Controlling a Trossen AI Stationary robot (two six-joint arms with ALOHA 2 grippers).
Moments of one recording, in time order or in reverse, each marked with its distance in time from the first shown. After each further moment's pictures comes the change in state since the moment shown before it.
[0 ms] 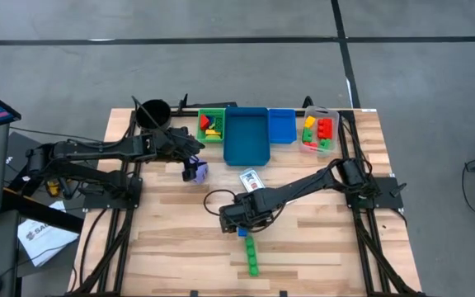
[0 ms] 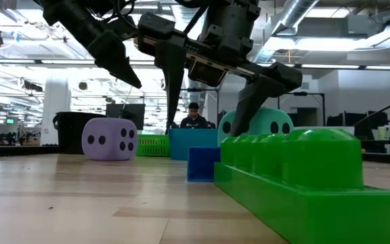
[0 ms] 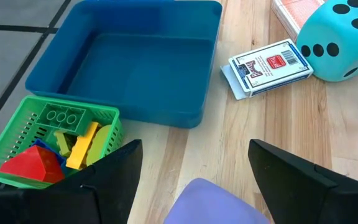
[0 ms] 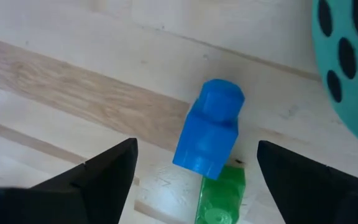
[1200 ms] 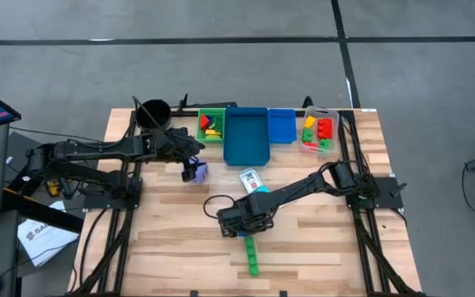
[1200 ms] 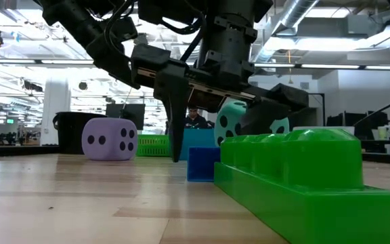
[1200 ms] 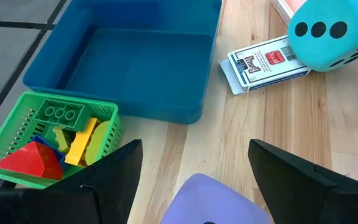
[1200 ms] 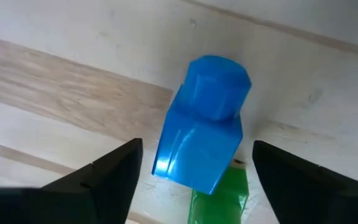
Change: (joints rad) left arm 0.000 0.000 0.000 -0.015 0.000 0.000; right arm -0.008 0.082 0.005 0.020 -0.114 0.014
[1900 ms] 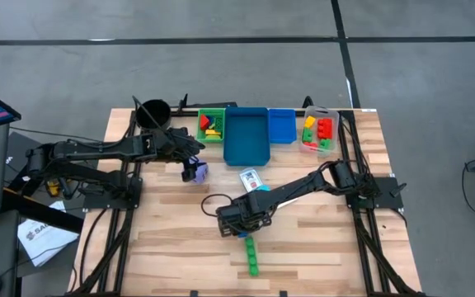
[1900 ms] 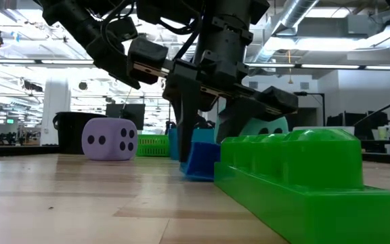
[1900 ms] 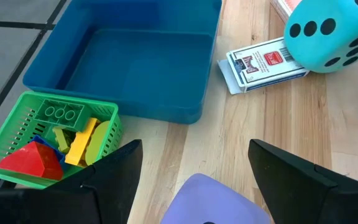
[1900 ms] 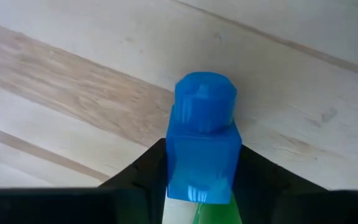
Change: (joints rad) left arm 0.000 0.000 0.000 0.000 0.000 0.000; right arm -0.011 -0.002 0.001 0.027 -0.001 -0.078
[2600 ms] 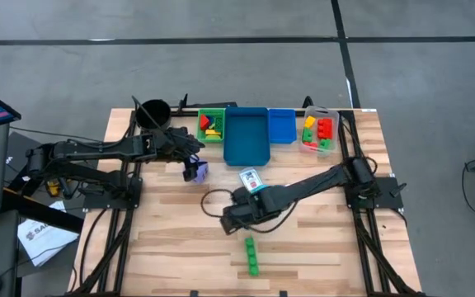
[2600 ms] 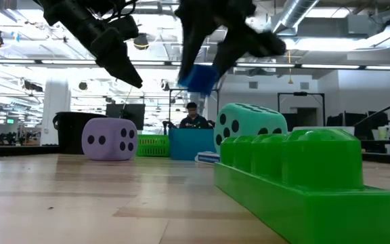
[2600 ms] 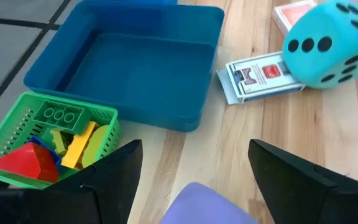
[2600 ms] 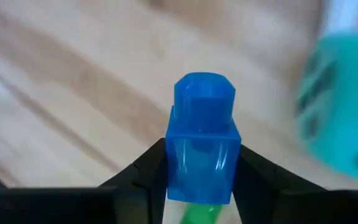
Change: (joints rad) left arm 0.000 0.000 0.000 0.026 0.000 -0.049; right arm 0.054 -0.165 0.056 -0.124 0.342 -0.205
